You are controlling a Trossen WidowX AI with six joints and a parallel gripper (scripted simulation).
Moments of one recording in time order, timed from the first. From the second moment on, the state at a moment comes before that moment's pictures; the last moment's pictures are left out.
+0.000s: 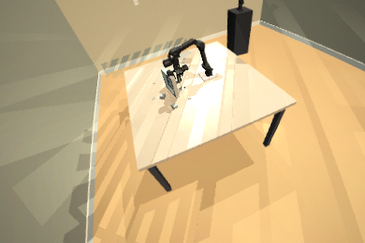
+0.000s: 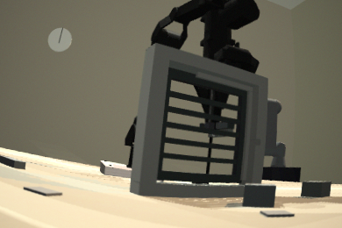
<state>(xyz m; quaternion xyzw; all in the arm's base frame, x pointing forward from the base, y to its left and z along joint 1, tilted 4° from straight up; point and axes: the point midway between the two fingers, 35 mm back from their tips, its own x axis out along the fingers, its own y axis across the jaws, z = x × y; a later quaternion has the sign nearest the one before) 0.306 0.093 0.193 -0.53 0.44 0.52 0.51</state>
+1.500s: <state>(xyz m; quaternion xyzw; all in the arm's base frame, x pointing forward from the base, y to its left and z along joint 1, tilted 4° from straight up) 0.306 0.093 0.193 0.22 0.66 -0.16 0.70</state>
